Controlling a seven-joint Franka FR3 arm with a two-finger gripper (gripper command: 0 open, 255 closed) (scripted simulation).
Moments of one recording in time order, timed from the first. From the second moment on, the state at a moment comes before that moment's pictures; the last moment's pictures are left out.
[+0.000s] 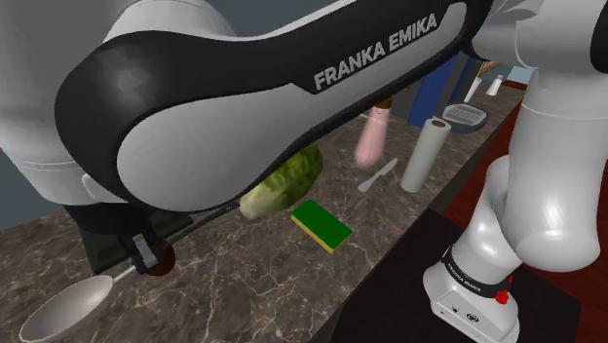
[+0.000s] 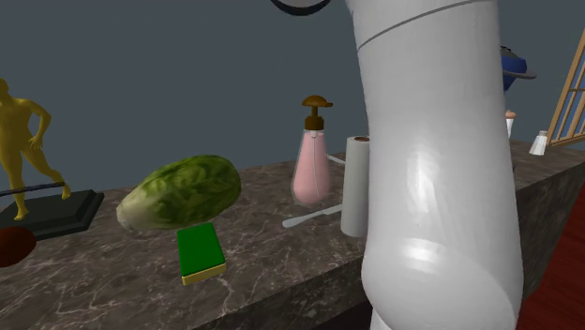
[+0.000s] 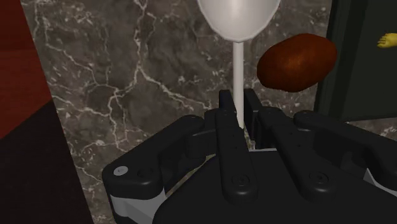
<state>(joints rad) 0.50 0.27 0.64 -1.69 -0.27 1.97 2.74</state>
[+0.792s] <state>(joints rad) 0.80 0.59 0.63 -1.28 -0.45 1.81 2.95</state>
